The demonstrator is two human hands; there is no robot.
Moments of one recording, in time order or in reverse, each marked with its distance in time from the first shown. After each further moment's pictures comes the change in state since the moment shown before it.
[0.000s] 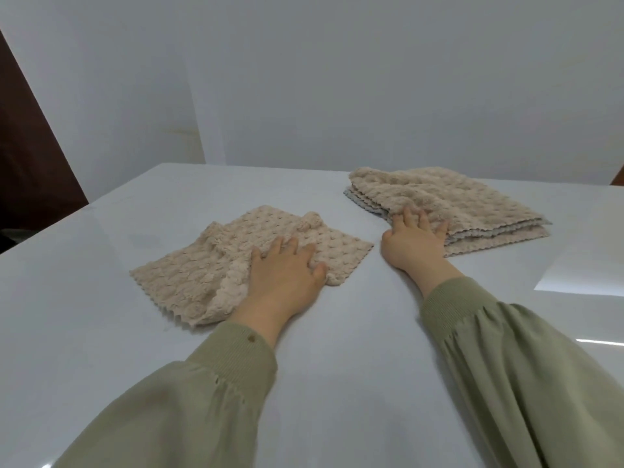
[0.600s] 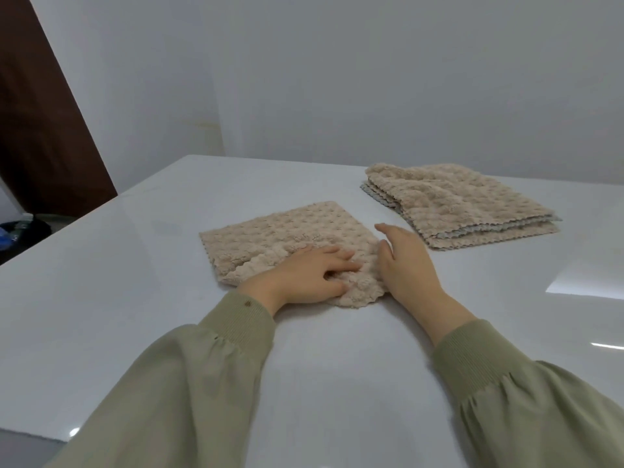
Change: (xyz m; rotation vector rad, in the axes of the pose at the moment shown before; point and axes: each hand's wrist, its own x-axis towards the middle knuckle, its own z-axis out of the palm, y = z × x) left_hand -0.022 -0.007 -0.013 -0.273 -0.223 0.426; right_hand -0.107 -0.022 -0.015 0.628 0.311 -0.321
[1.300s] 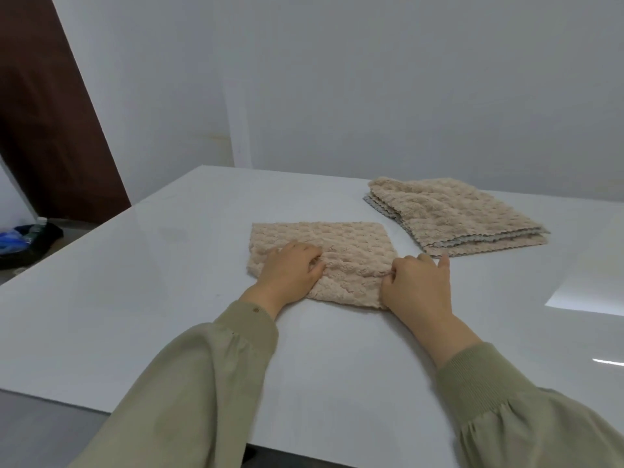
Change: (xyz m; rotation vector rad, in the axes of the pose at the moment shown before) left_hand -0.020 -0.016 0.001 0.162 0.332 -0.267; right_hand -0.030 -0.016 -0.018 -0.581 -0.091 0.074
